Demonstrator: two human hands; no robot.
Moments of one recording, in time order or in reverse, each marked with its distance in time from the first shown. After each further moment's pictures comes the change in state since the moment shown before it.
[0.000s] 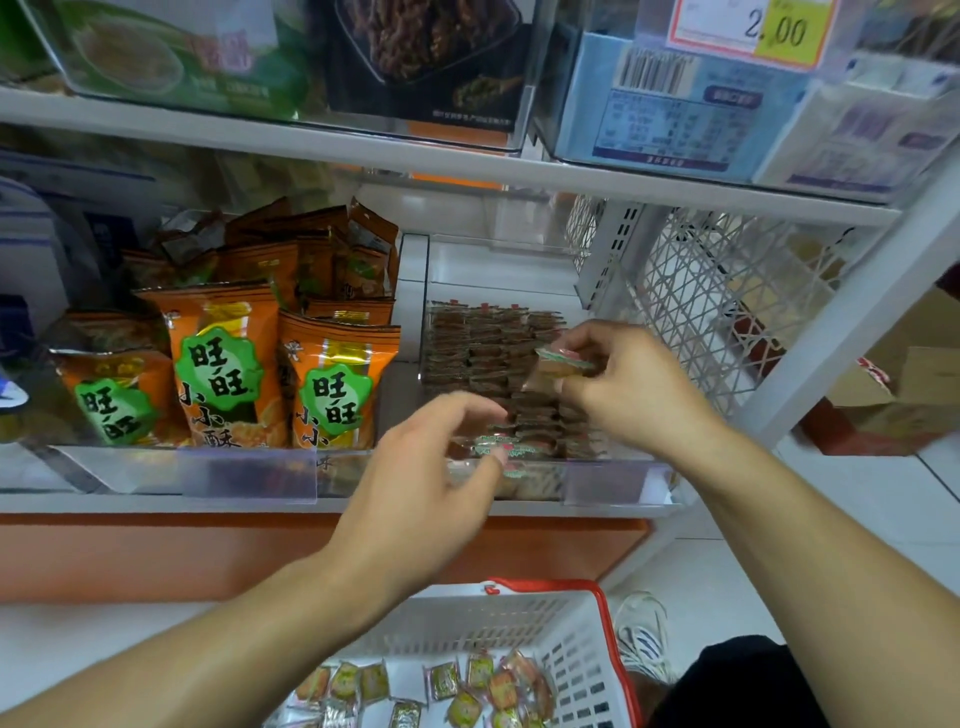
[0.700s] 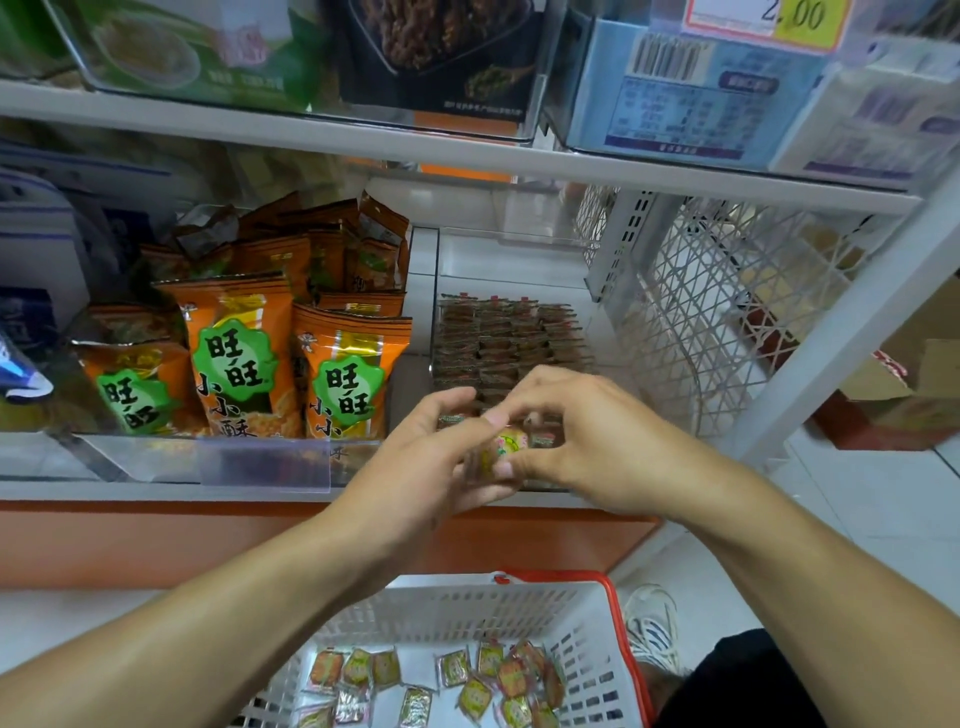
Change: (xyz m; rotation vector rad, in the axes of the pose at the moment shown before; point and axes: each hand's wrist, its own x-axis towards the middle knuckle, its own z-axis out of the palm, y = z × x) left_hand 0.008 0.004 -0.005 -1.008 -0.131 -0.683; right_hand -0.039 -0.026 0.014 -0.055 -0.336 -0.297
